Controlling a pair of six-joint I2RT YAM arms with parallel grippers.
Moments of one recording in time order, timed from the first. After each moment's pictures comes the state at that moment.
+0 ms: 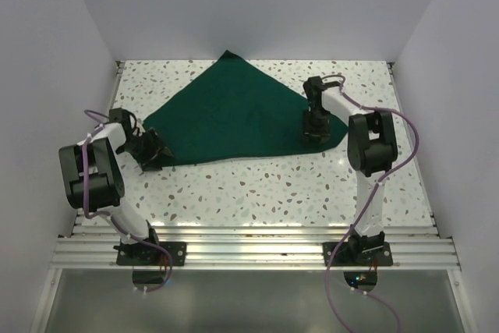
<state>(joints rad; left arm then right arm) 0.28 1.72 0.99 -0.64 0.43 -0.41 0.24 2.15 1.65 -0.99 0.08 0.35</state>
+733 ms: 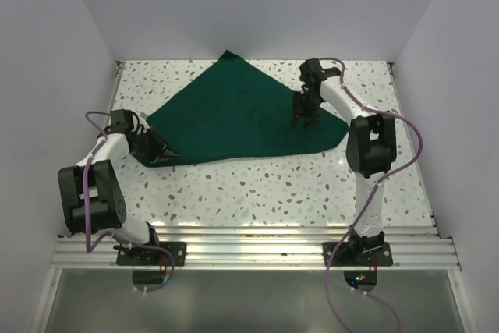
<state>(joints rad) 0.24 1.51 0.88 -0.52 0.56 -0.50 0.27 2.13 1.84 -1.01 -0.07 0.35</state>
